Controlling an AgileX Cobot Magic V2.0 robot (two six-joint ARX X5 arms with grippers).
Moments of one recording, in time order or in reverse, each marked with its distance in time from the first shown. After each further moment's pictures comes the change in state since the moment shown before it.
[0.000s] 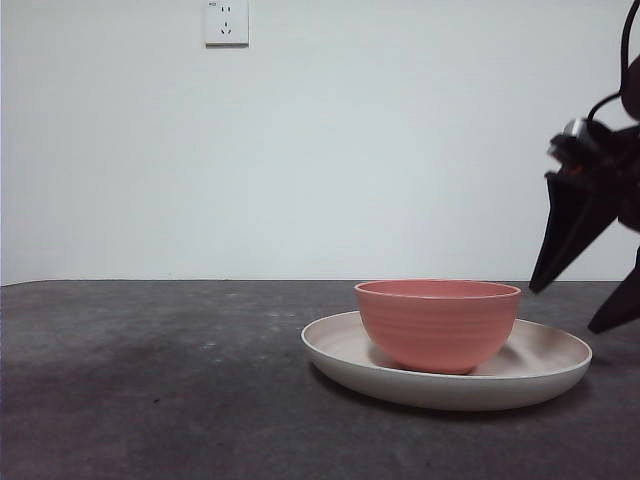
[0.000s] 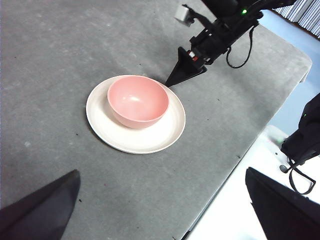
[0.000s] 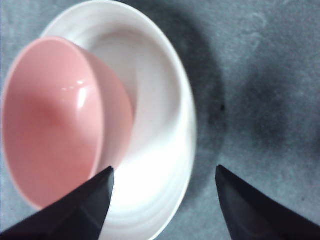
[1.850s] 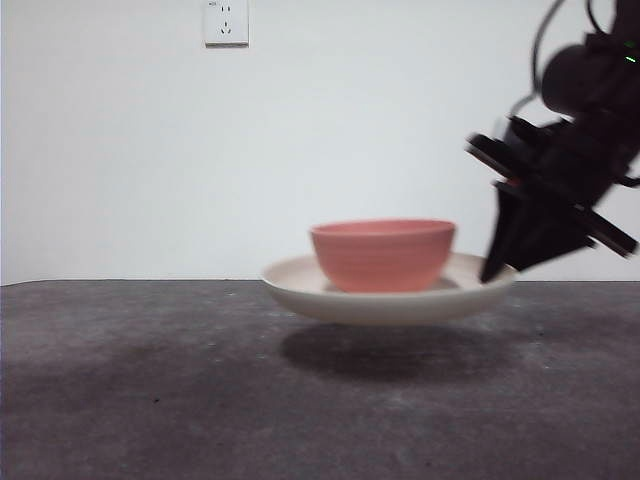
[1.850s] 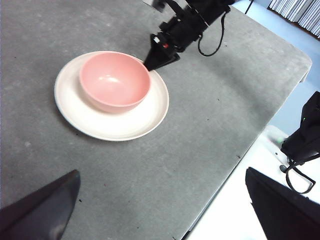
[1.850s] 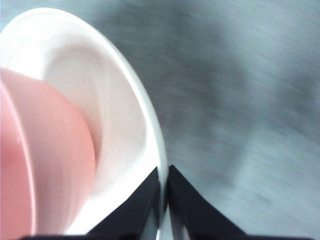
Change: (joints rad) left arm 0.000 0.000 0.000 0.000 0.000 0.000; right arm 0.135 0.145 0.230 0.027 0.076 0.137
